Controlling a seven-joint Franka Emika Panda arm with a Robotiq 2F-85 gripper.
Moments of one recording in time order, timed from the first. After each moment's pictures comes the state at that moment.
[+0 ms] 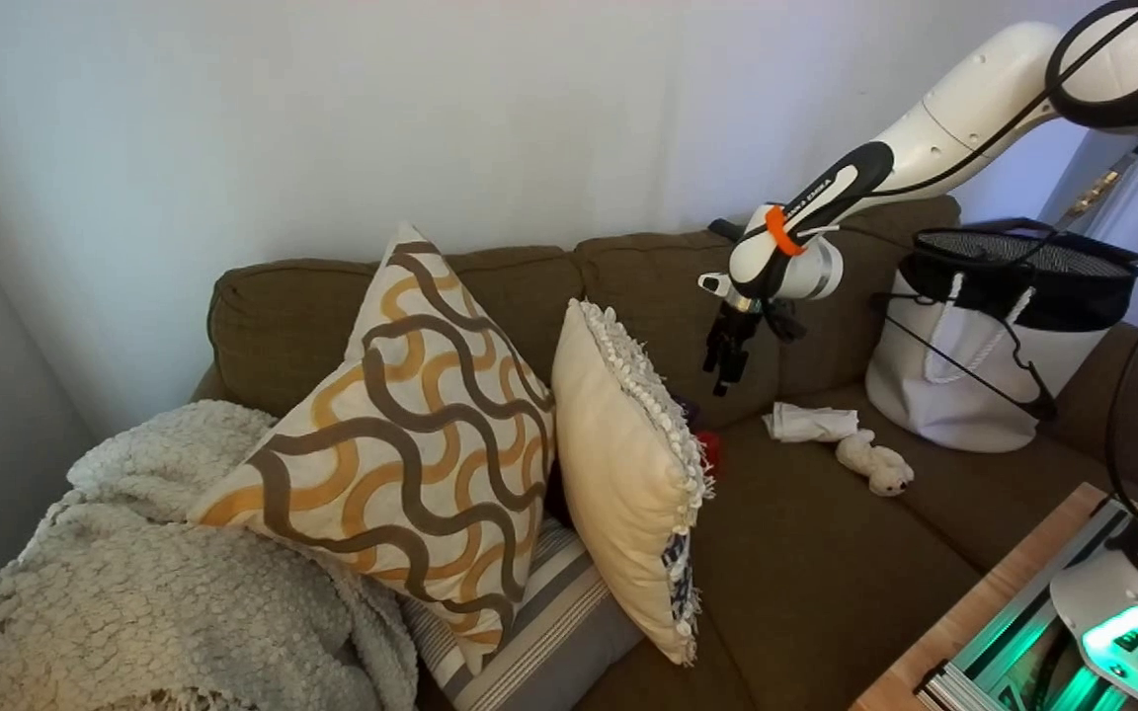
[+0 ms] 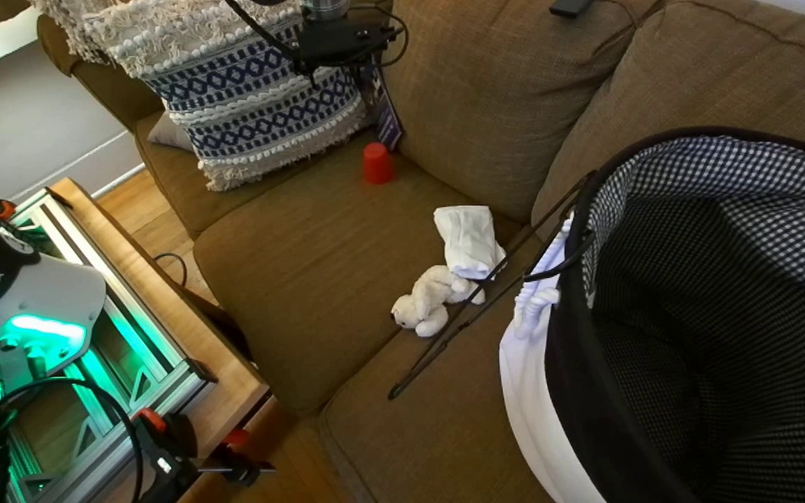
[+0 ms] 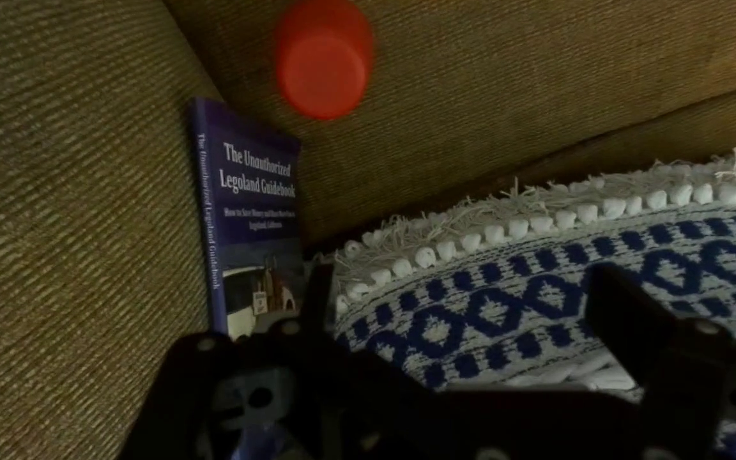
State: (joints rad) arm -0.13 0.68 0.18 -1.98 0.18 2.64 -1.18
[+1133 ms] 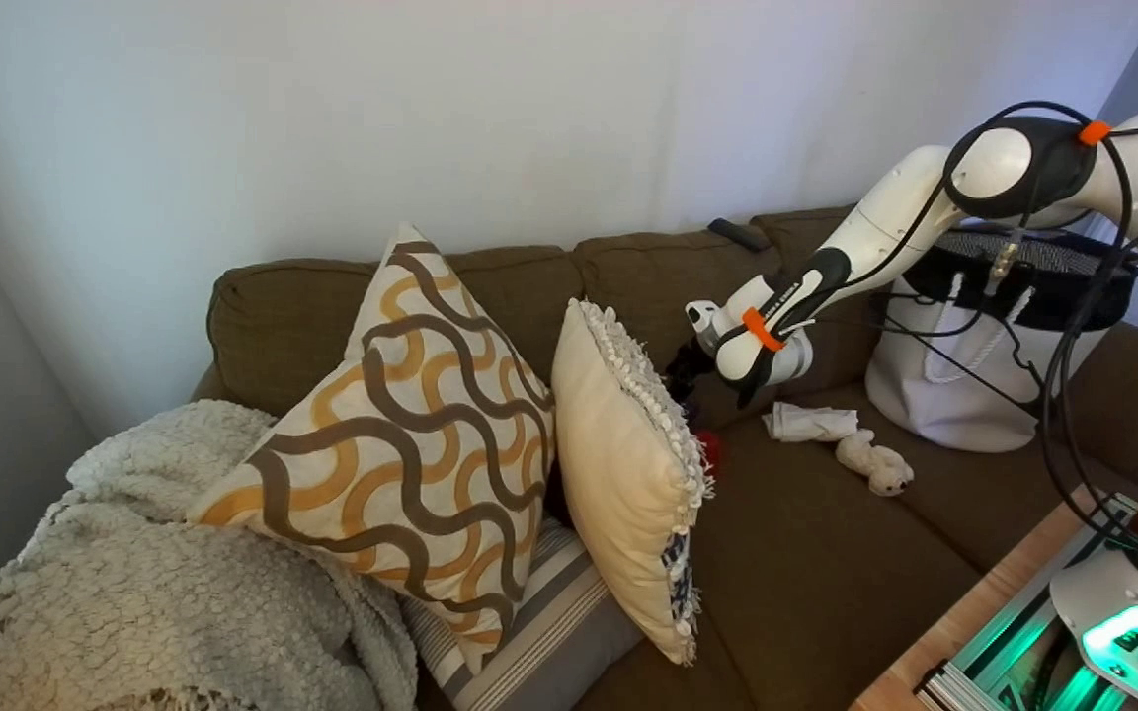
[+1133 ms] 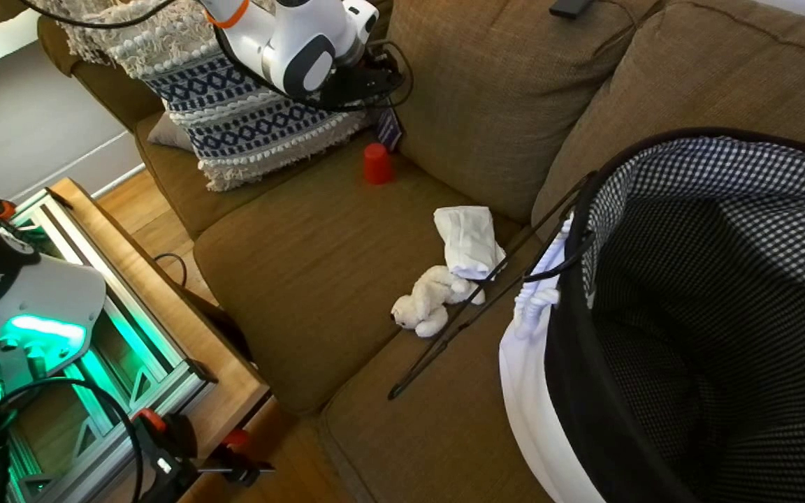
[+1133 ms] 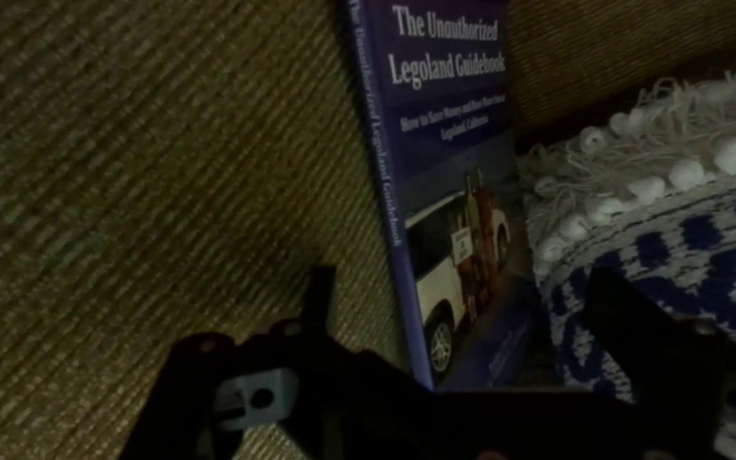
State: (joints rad) arm -0.19 1.08 0.26 -1.79 -0.13 3.31 -0.79
